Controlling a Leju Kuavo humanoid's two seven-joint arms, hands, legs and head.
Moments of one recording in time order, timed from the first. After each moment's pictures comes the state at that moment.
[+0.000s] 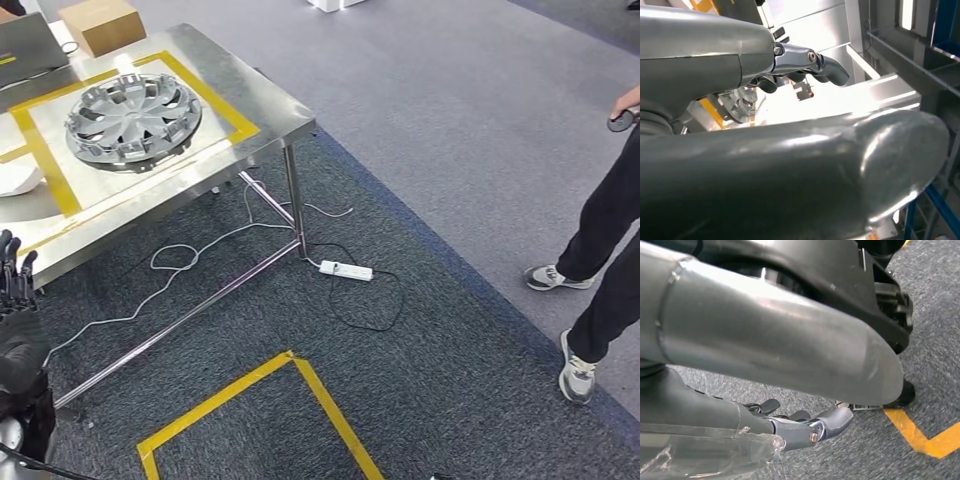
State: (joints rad) left arm 0.11 0.00 0.10 -1.78 0.04 -0.16 -0.66; right arm -0.07 0.17 -0.88 -0.19 0.88 0.12 -0.08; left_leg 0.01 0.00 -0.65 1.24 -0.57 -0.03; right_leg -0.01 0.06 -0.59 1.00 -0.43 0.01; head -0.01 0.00
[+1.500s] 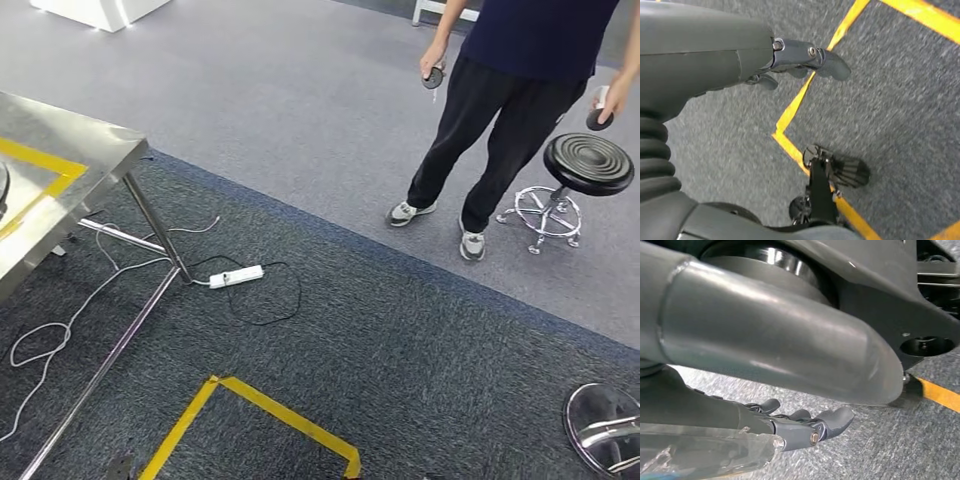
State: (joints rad) left arm -0.04 -0.04 0.39 -0.24 -0.15 0.11 -0.02; right arm -0.08 0.15 -0.89 -0.19 0.98 0.11 -0.05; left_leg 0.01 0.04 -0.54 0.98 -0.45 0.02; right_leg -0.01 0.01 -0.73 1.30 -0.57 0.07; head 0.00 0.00
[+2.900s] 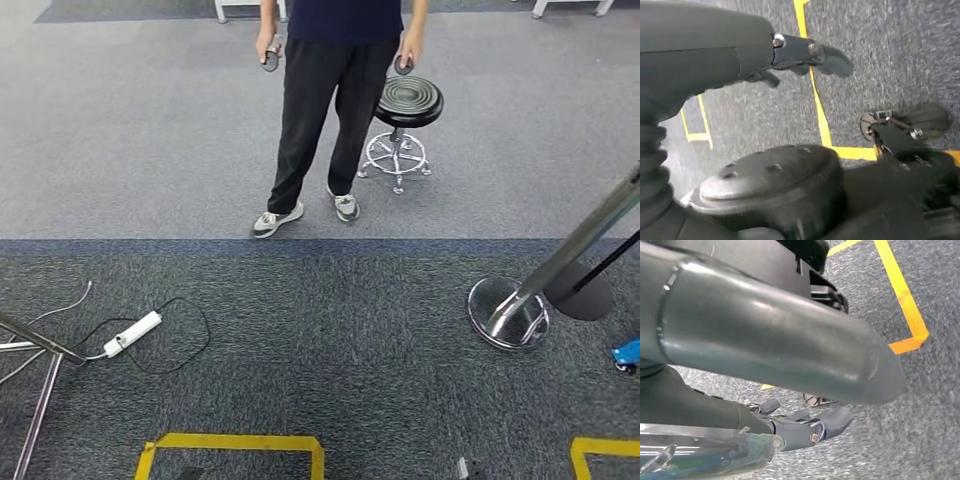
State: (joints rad) left arm -0.04 -0.12 0.27 -0.21 -0.39 0.05 0.14; right arm -0.13 0.13 -1.01 -0.20 0.83 0.12 -0.09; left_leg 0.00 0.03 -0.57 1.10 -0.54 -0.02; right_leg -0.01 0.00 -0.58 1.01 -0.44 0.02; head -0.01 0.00
